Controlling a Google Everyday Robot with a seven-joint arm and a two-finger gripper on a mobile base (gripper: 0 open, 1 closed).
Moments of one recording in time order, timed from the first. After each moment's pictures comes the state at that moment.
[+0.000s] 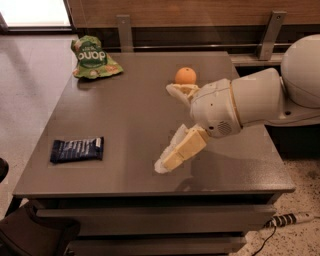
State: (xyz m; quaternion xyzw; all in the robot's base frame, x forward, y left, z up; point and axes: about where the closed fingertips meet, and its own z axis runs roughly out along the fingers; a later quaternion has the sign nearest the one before) arm 0.444 -0.009 0.915 -0.59 0.63 0.28 0.42
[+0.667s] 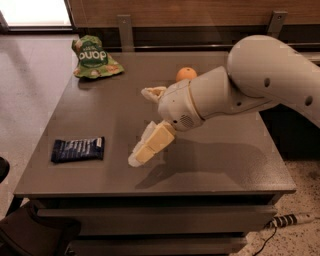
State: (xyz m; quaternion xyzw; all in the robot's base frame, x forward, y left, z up) arm 0.476 0.047 0.884 -0.61 0.63 0.29 0.38
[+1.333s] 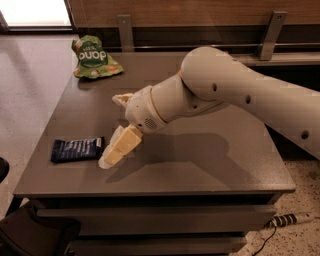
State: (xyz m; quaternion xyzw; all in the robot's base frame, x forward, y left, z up) arm 0.488 0.116 0.857 -0.63 0.61 0.32 0.37
